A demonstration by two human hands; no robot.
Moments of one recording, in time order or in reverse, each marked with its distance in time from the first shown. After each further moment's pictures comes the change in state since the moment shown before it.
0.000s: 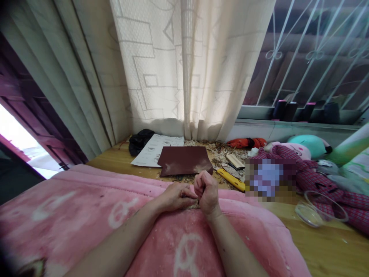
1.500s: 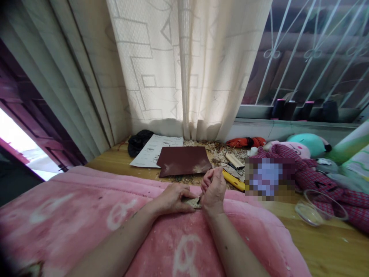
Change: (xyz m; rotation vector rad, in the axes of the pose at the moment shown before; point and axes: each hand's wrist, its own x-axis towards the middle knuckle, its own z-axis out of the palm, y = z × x) left_hand -0.002 0.008 -0.005 0.090 0.004 0.000; right_hand 0.011 -0.002 0.001 0.015 0.426 -0.124
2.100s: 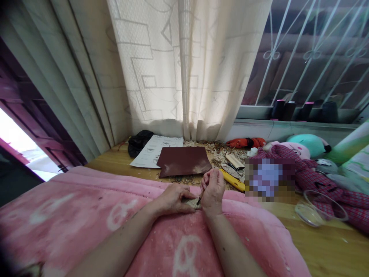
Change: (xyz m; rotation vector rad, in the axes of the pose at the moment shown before) left_hand 0.000 -0.001 0.001 0.008 -0.008 -0.008; right_hand 0.001 0.009 -0.005 -0.032 -0.020 -0.065
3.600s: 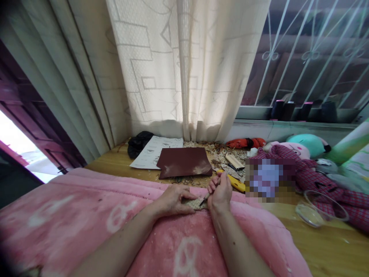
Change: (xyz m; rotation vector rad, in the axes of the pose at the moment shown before) left_hand 0.001 -0.005 0.005 -0.021 0.078 0.055; right_hand 0.018 0.000 -0.021 0.130 0.204 0.205
